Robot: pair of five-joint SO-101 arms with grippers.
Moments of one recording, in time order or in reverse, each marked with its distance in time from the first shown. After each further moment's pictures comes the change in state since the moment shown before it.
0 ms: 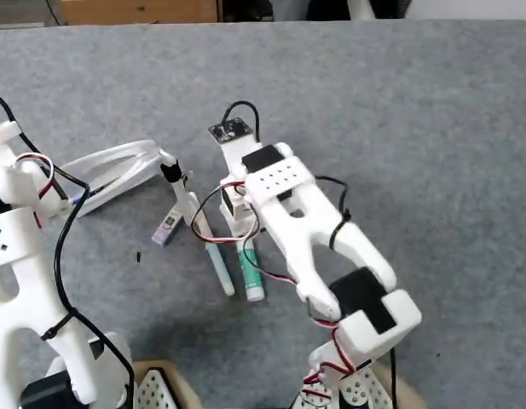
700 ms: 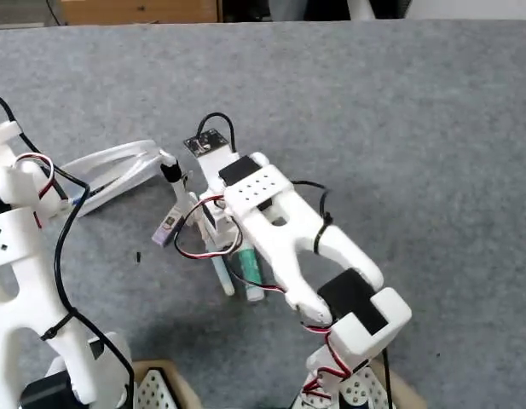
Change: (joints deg) left arm 0.0 0.0 0.0 0.0 0.0; right arm -5.9 0.8 0.0 -1.3 -0.4
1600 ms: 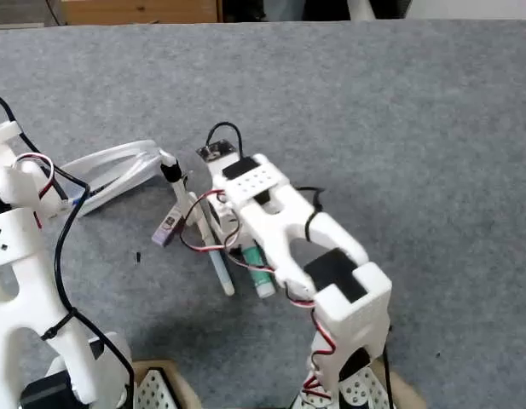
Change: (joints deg) left arm 0.0 0.0 0.0 0.0 0.0; right arm 3.3 10.8 -1.9 -2.2 -0.1
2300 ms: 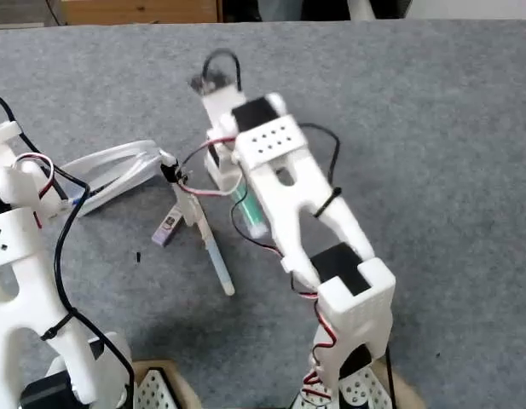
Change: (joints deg) left arm 0.0 0.0 0.0 0.0 0.0; right arm 3.3 0.3 -38.9 20.0 8.0
